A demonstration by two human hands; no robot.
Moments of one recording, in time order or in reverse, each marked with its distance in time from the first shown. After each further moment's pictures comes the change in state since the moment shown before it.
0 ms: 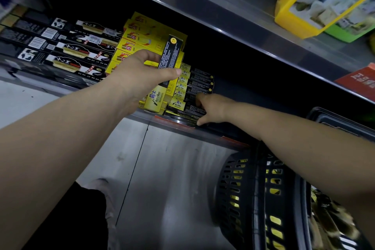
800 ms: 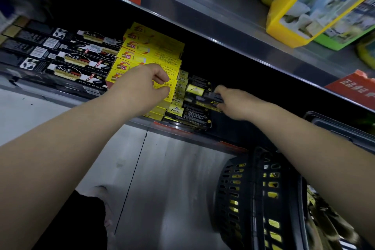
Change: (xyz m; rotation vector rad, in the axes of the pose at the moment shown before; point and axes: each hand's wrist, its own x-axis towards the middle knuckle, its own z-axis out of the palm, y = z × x) left_hand -0.002 -0.003 -0.006 0.602 -0.034 0.331; right_hand -0.035 0.025 -0.029 0.049 0.175 0.157
